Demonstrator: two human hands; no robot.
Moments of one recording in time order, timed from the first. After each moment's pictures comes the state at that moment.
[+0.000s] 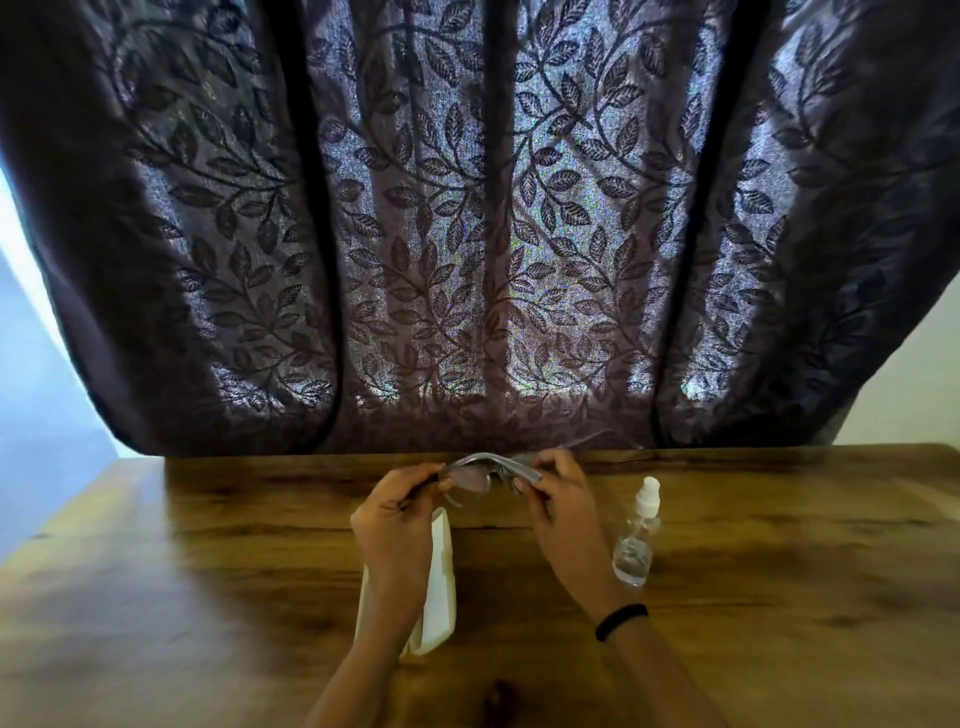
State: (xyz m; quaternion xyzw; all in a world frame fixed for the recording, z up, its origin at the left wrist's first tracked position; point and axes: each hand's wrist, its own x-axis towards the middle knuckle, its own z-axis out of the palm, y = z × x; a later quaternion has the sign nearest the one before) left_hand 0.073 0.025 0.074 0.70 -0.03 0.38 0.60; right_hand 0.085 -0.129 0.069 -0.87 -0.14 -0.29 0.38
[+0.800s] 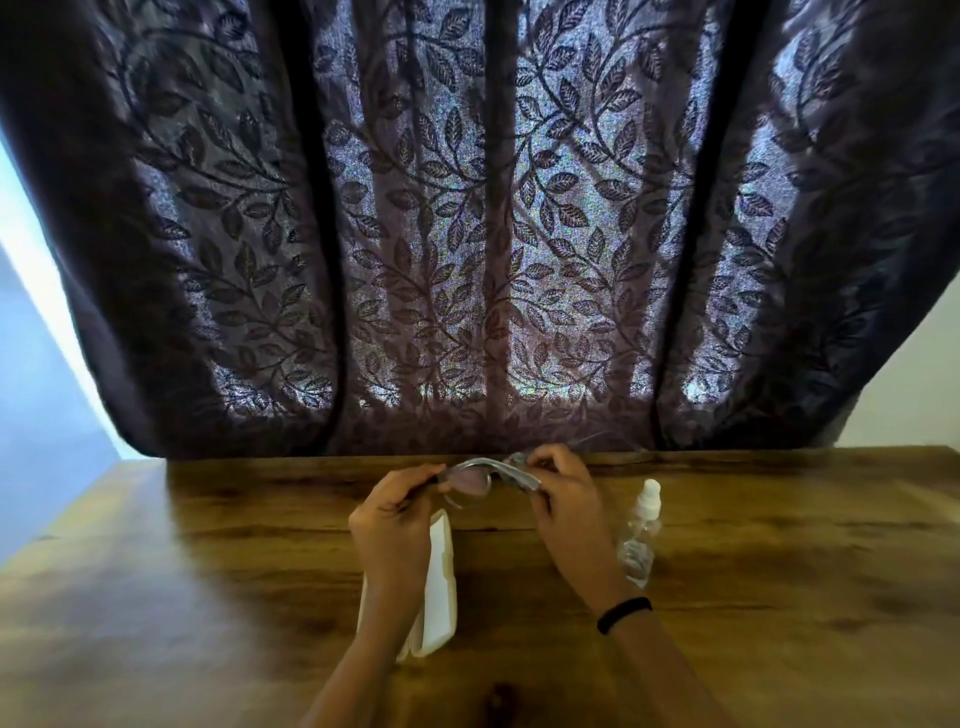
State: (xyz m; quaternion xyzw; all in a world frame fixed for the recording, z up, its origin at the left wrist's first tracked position) left_hand 0.073 0.028 0.073 0.70 -0.06 0.39 0.59; right_hand 0.084 -0.132 0.079 -0.88 -0.16 -0.30 0.32
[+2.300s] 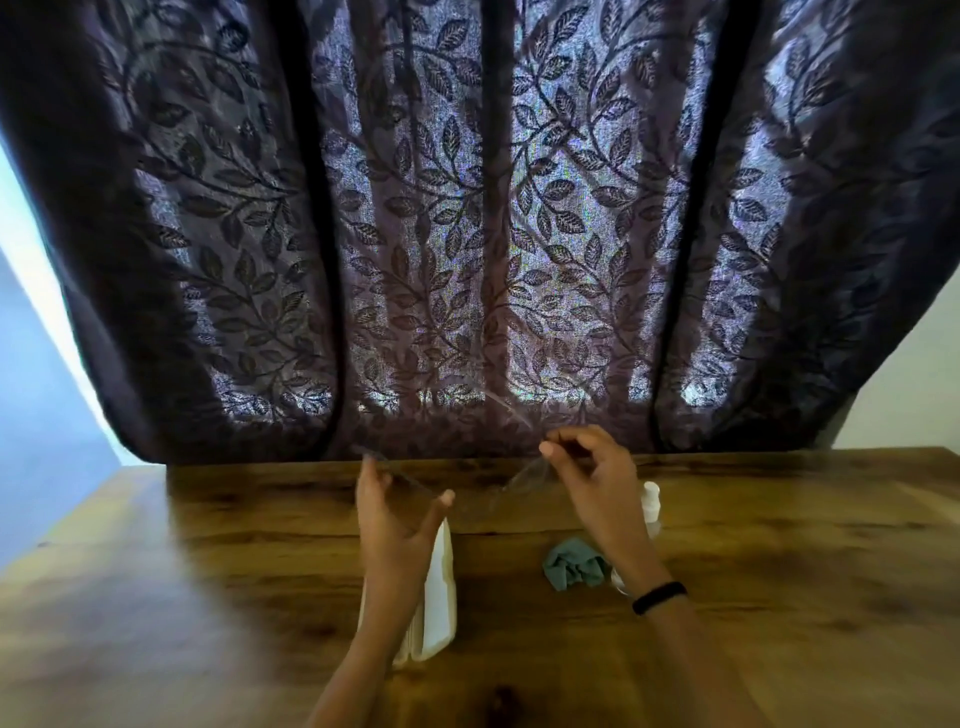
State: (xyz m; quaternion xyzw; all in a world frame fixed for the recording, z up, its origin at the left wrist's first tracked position) left_hand 0.077 0.035 0.061 0.75 0.01 0.26 0.61; right_hand 0.087 -0.152 0.107 -0.80 -0.07 -0.27 0.53
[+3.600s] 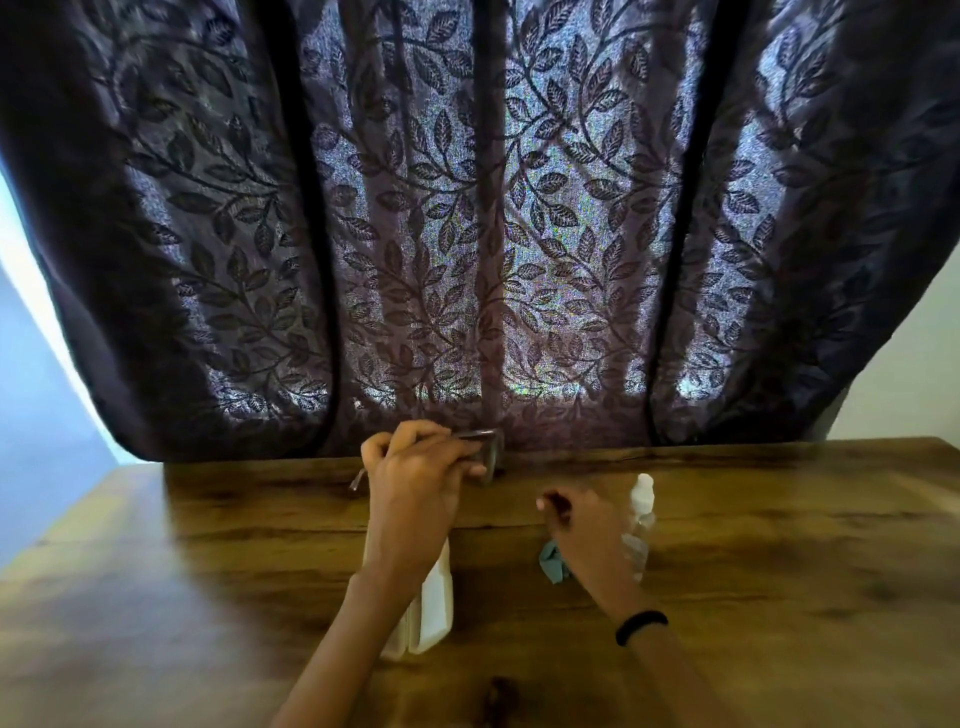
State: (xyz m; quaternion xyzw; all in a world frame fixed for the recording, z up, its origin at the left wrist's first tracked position) left_hand 0.068 0.021 0.123 0.86 -0.19 0.38 0.29; right_hand 0.083 -0.153 0.056 -0.92 -0.01 -0.16 0.37
